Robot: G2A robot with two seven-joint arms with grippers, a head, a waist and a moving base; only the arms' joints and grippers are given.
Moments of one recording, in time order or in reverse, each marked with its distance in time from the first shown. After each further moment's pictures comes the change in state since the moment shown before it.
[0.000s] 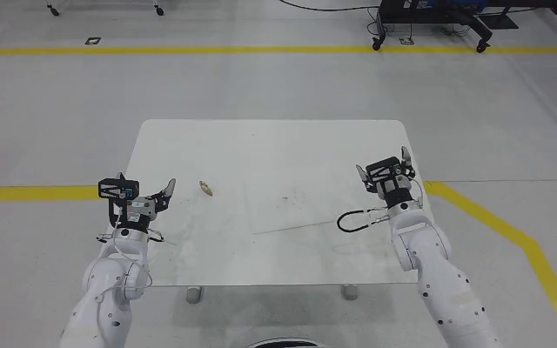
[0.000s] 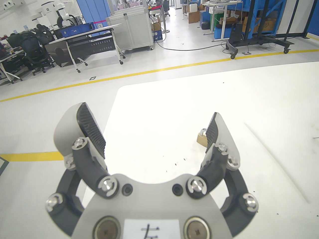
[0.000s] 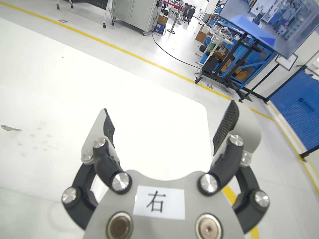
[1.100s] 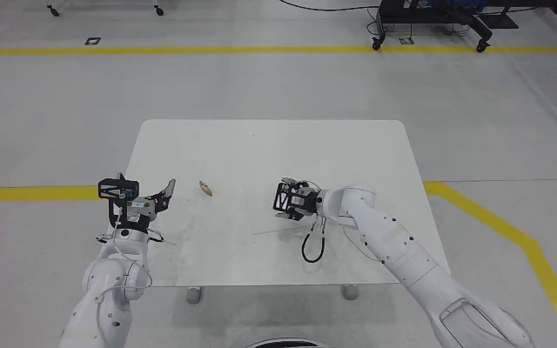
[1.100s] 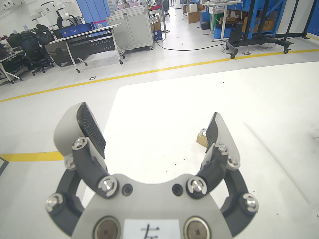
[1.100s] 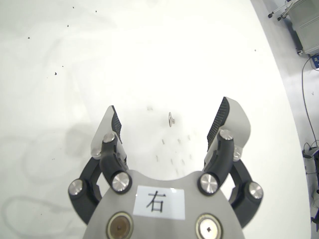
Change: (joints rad) left arm 0.000 0.000 0.000 0.000 0.000 0.000 0.000; right arm 0.534 -0.098 -0.507 0.541 0.069 -0.720 0.084
